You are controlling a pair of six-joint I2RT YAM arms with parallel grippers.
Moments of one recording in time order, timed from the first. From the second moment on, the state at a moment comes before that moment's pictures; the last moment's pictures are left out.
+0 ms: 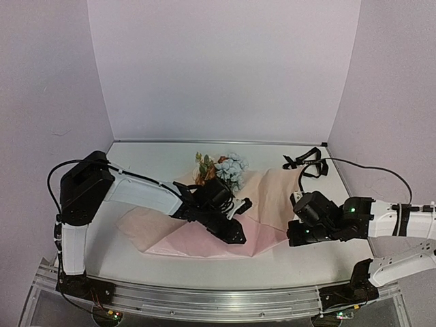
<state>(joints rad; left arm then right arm) -1.07 2.06 1.33 -0.15 0.45 -0.42 1.00 1.10 0.68 -0.62 0.28 0.78</state>
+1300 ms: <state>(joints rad) -1.04 1.67 0.78 -0.11 0.38 -0.58 1.02 1.53 1.11 -0.75 0.03 0.69</state>
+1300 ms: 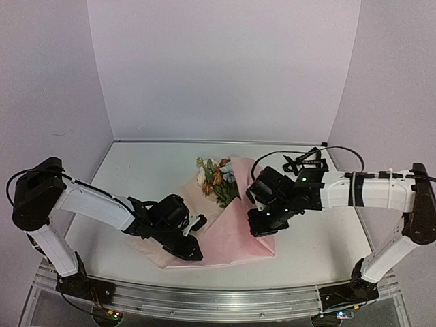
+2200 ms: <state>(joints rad) -1.04 1.39 0.72 -0.20 0.23 -0.77 0.99 1.97 1.29 -0.44 -0.33 0.84</state>
